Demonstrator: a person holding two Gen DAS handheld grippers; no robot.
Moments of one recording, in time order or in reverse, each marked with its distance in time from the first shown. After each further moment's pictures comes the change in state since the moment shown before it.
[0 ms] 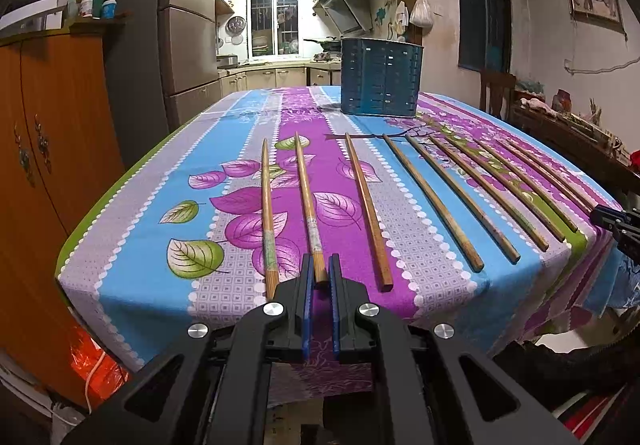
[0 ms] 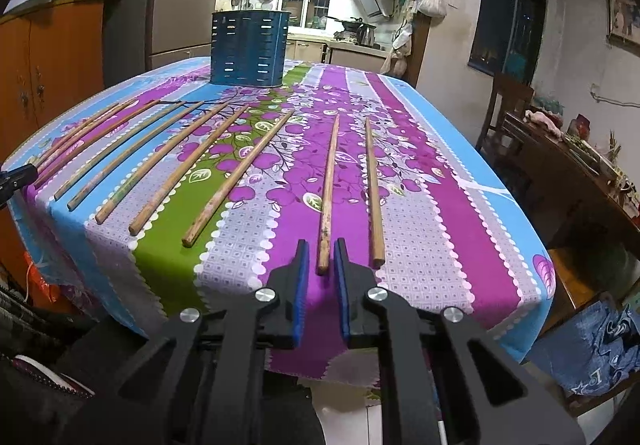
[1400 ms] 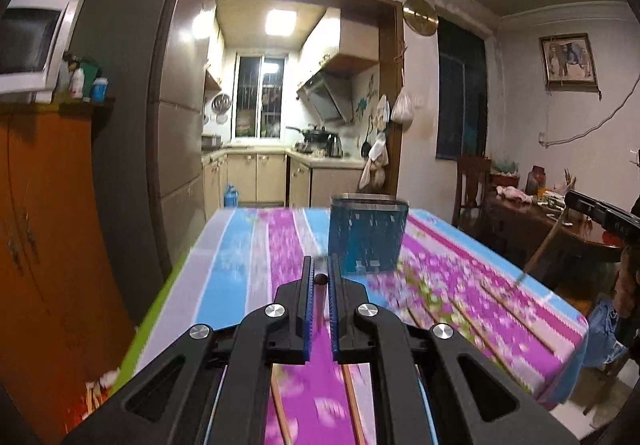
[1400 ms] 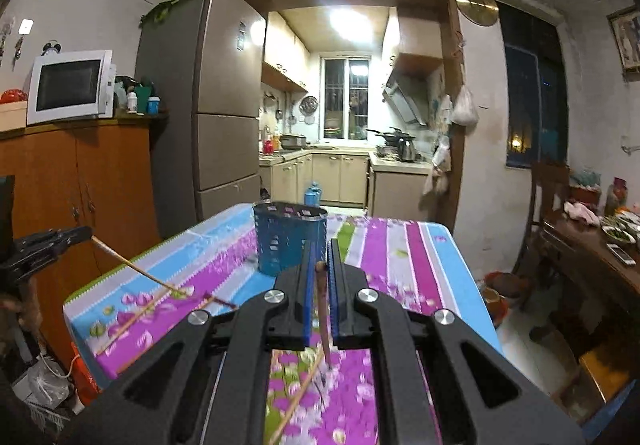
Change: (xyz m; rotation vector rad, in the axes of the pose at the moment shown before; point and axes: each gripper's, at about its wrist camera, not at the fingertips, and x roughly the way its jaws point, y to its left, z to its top) left arm -0.048 0.028 0.161 -0.016 -0.316 -0.104; right arm -0.075 -0.034 0.179 0.024 -0.416 0.224
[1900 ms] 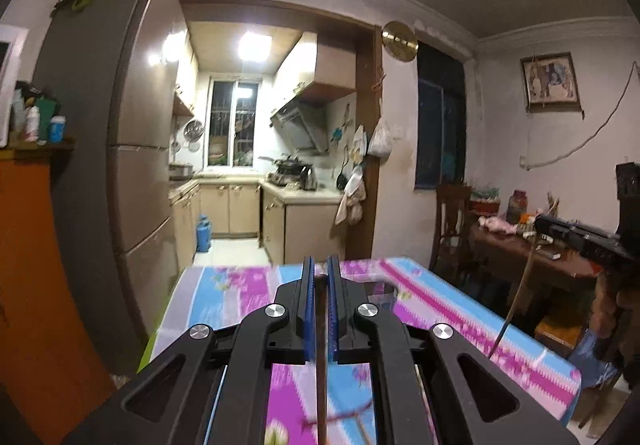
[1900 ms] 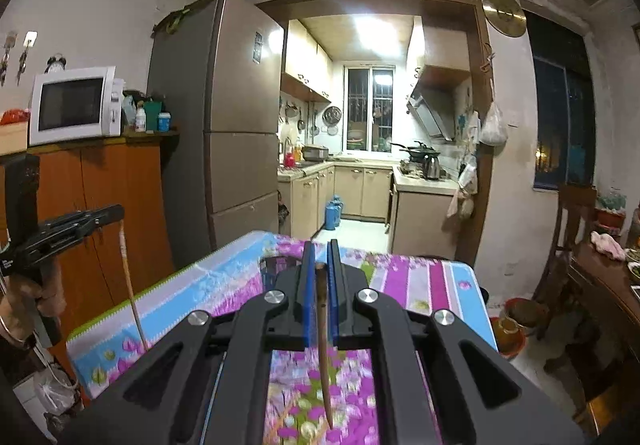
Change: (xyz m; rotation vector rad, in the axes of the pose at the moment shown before) left arm 0.080 -0.002 0.112 0.016 -0.099 -0.109; right arm 0.072 -0.017 0.091 -0.007 -0.041 0.093
